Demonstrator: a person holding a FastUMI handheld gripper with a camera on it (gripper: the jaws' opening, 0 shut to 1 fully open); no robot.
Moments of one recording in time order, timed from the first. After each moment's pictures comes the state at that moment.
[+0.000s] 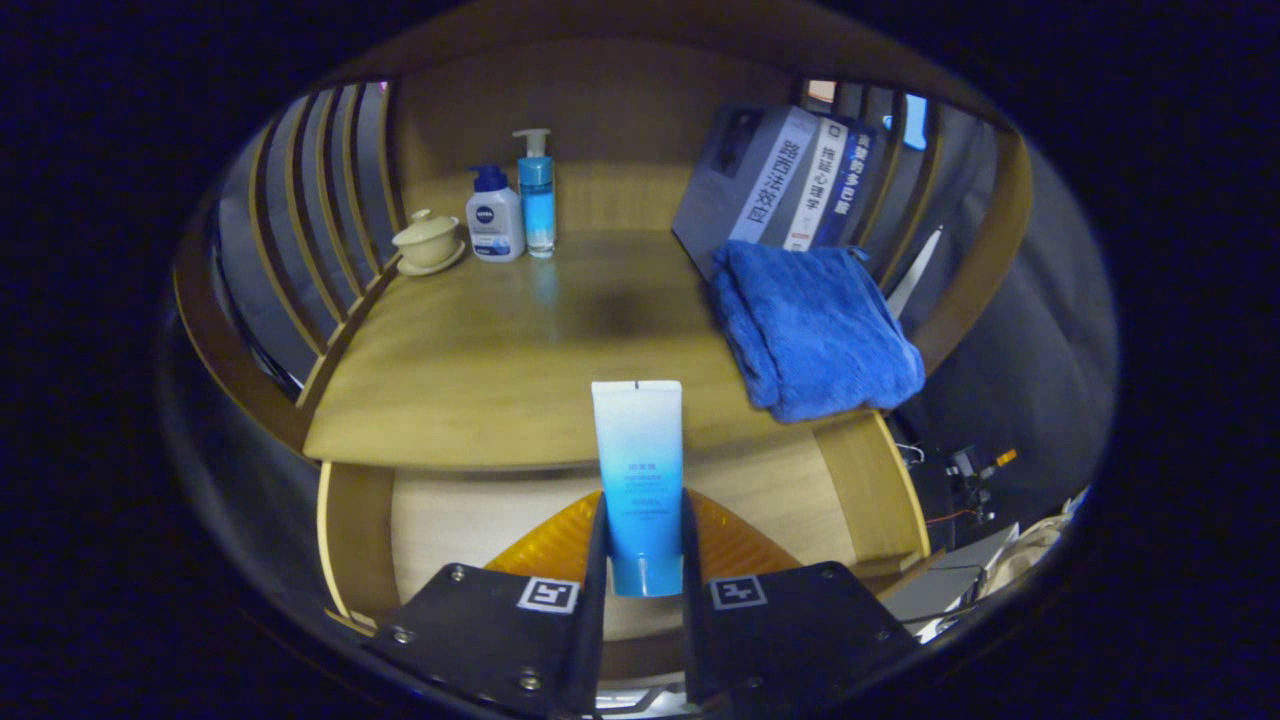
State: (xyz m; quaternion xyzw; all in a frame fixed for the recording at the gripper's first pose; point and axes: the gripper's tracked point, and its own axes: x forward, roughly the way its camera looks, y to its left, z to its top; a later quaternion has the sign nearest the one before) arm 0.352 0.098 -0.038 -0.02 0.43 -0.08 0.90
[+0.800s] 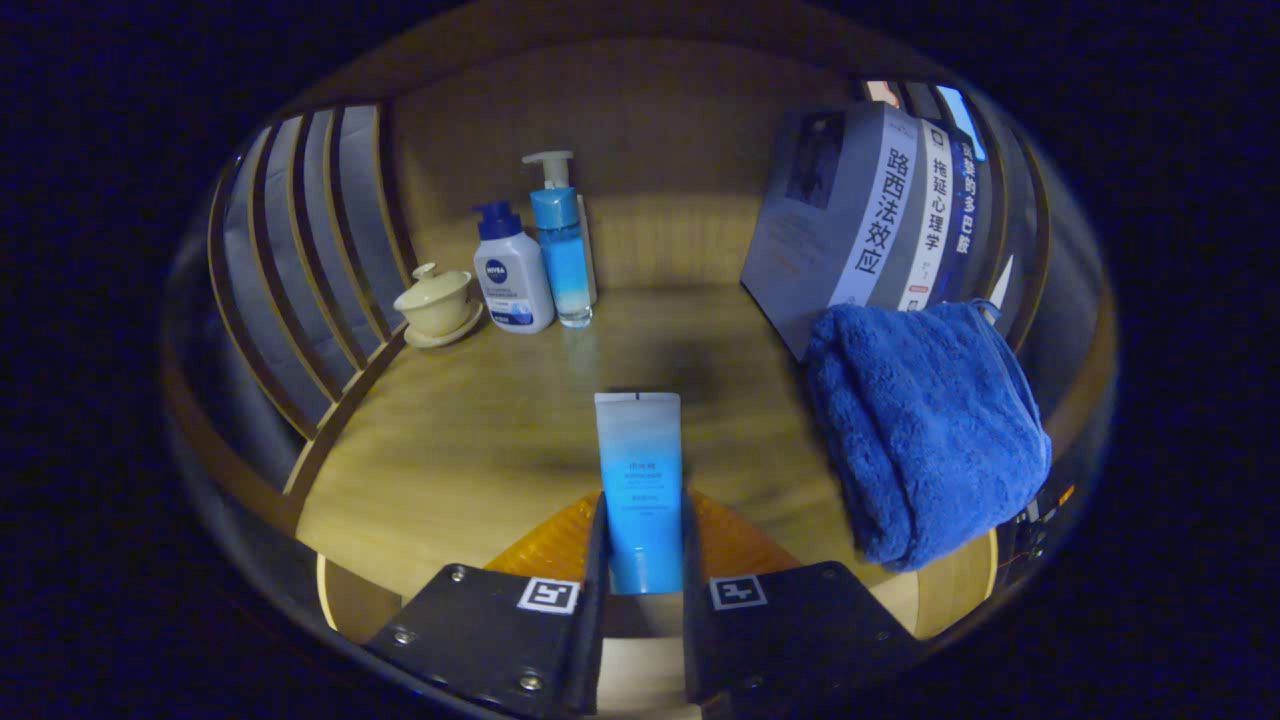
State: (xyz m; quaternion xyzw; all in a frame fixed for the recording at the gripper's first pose) arm 0.467 0.111 -0.066 0.02 0.35 0.00 0.94
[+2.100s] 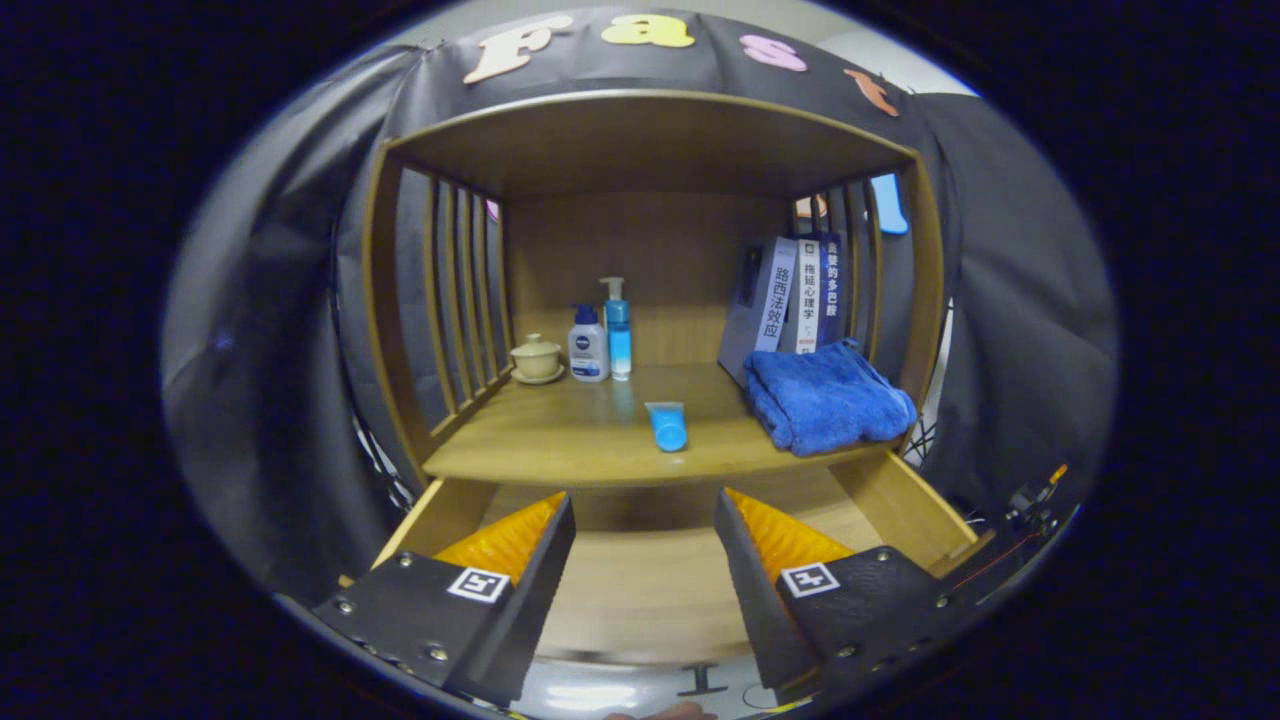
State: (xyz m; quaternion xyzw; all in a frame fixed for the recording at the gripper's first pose) arm 0.241 0.125 0.004 0.03 0.16 0.00 0.99
